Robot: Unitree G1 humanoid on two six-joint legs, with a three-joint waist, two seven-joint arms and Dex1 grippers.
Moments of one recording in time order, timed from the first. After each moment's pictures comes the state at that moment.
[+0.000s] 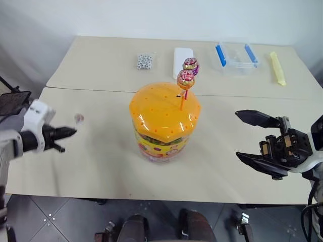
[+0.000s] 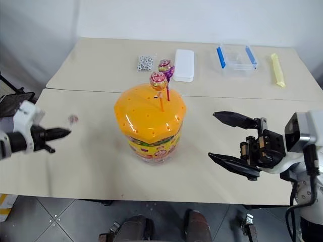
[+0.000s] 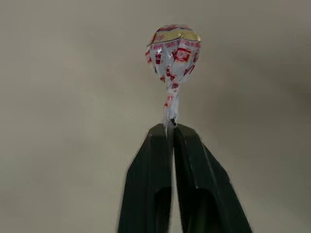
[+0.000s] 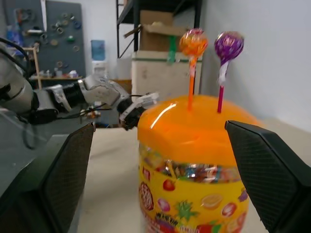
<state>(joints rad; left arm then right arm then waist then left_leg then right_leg) -0.16 0.99 0.39 -0.14 -0.35 0.94 -0.79 -0.11 -0.74 -0.38 -0.44 1.06 0.32 1.20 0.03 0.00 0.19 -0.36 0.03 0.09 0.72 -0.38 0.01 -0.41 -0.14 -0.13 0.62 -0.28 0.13</state>
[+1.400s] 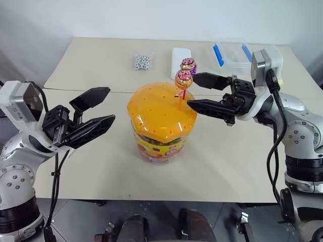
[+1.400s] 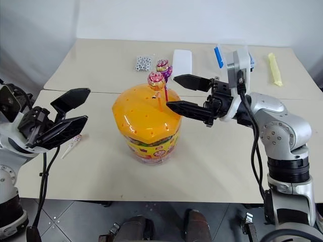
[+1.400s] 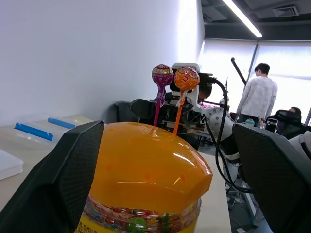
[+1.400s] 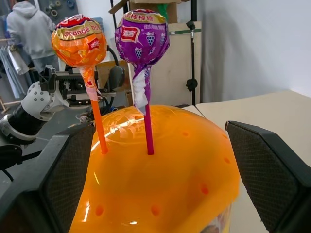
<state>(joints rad) -0.29 0.62 0.51 -0.42 -1.17 0.69 -0.88 -0.74 -0.64 -0.08 -0.18 0.94 0.67 0.98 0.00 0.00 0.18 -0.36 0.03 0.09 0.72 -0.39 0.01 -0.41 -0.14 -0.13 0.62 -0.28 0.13</state>
